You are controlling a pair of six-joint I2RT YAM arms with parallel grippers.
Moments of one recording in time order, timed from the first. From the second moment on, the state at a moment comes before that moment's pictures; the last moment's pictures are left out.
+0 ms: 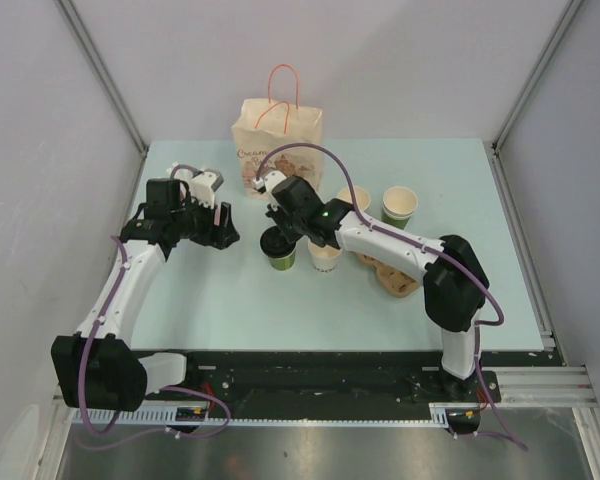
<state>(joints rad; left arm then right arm) -0.06 1.21 1.03 -0.60 0.46 0.16 0.89 1.92 1.65 -0.44 0.17 0.02</state>
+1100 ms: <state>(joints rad) -0.19 1.32 1.03 -0.60 0.50 0.12 0.89 1.91 1.60 -0.39 0.16 0.03</state>
